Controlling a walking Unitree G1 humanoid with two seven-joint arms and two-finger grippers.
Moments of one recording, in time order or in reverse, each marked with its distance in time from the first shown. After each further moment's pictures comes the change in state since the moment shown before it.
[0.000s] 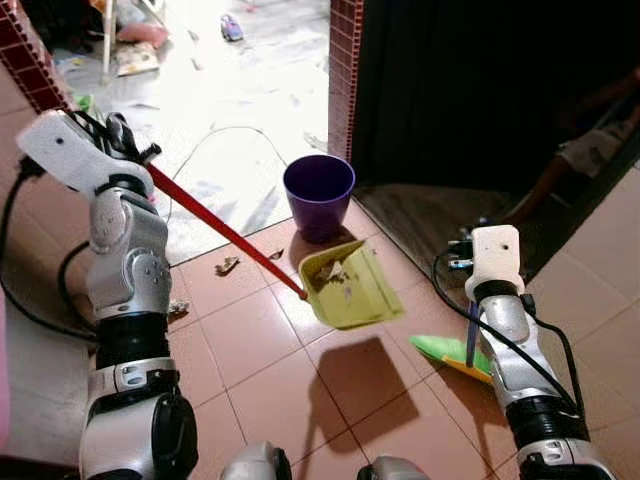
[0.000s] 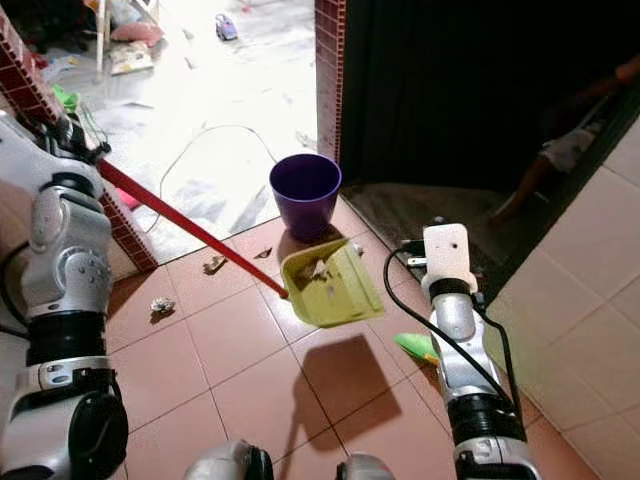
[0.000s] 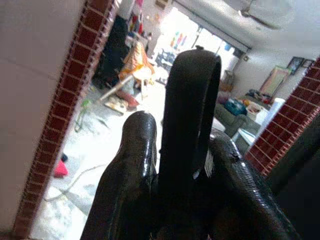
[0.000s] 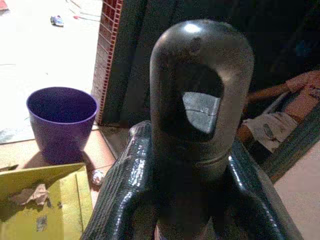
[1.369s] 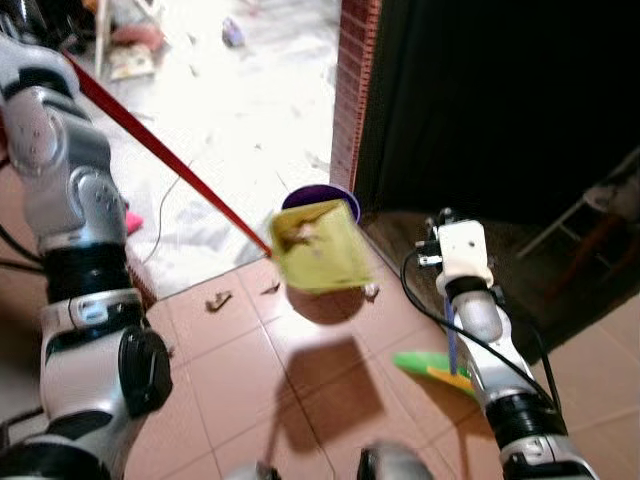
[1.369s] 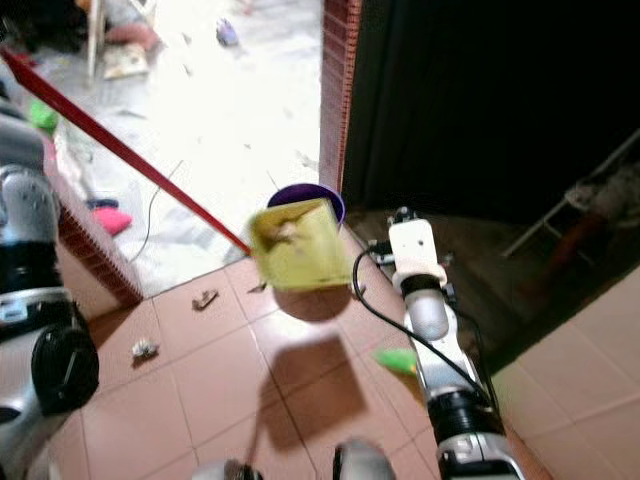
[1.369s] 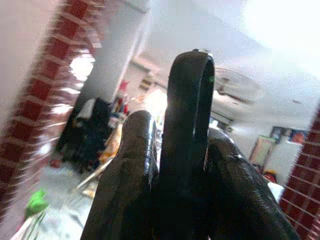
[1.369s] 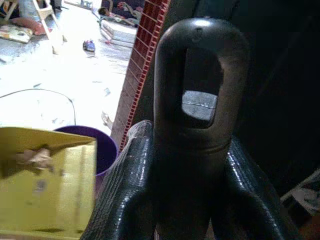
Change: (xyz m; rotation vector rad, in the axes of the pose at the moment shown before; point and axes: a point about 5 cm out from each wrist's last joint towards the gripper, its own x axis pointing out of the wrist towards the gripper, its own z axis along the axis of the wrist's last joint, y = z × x) left arm 0.035 -0.038 0.094 0.029 -0.360 -0.099; right arm 0.000 0.030 0.017 -0.020 -0.109 0.120
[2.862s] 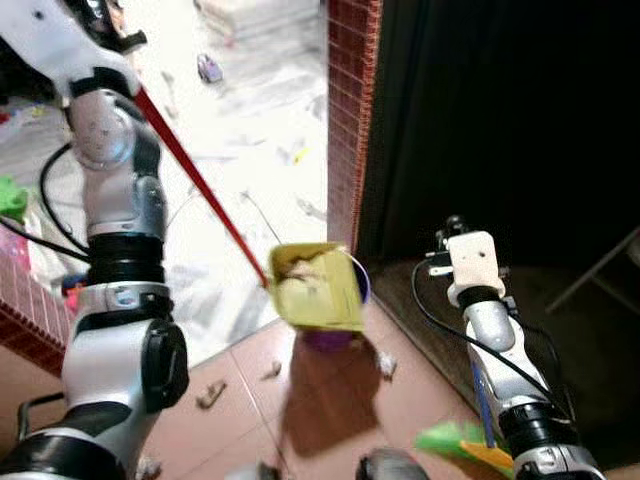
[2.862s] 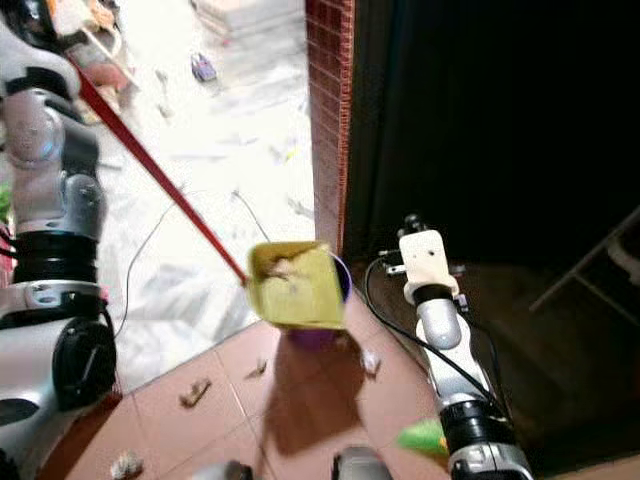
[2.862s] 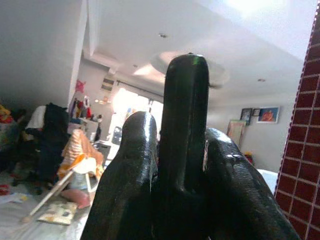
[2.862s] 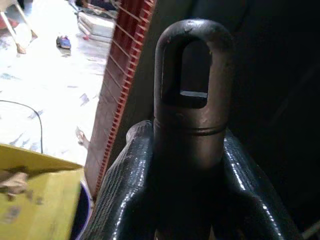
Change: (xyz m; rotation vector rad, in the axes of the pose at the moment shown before) left arm -0.009 -0.035 -0.028 0.081 0.011 -0.107; right arm -0.009 -0.004 -0.013 -0.013 0.044 0.015
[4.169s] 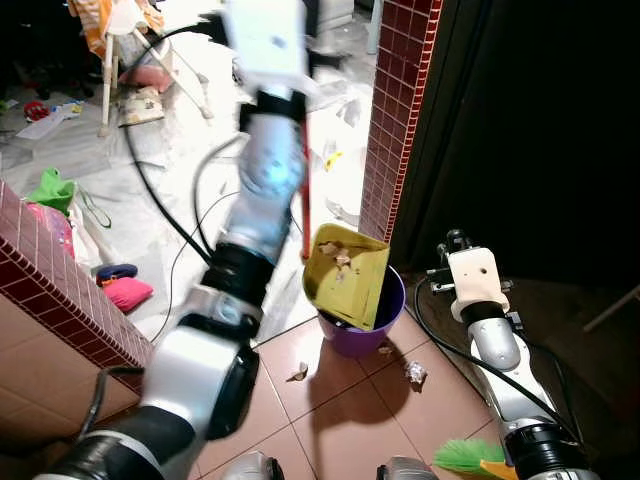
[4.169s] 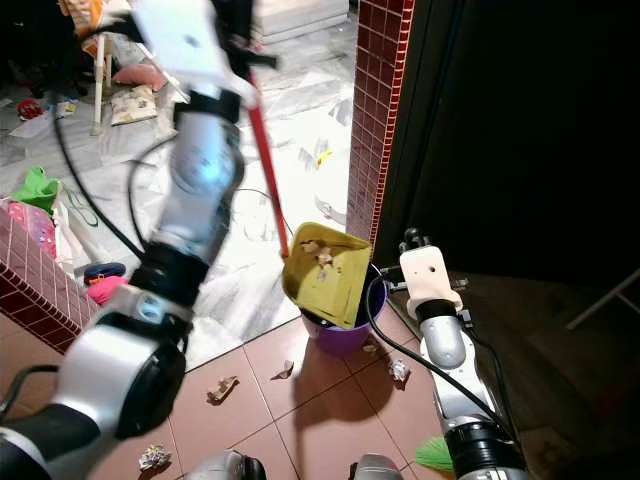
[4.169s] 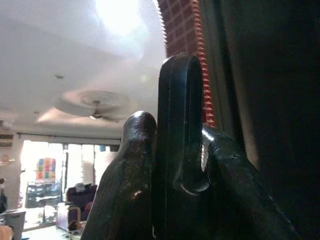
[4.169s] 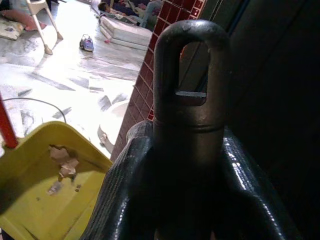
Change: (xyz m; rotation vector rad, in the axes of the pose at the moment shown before) left arm -0.071 -0.145 -0.014 0.000 -0.150 -0.530; right arm -0.017 -0.005 -0.008 -0.036 0.008 -0.004
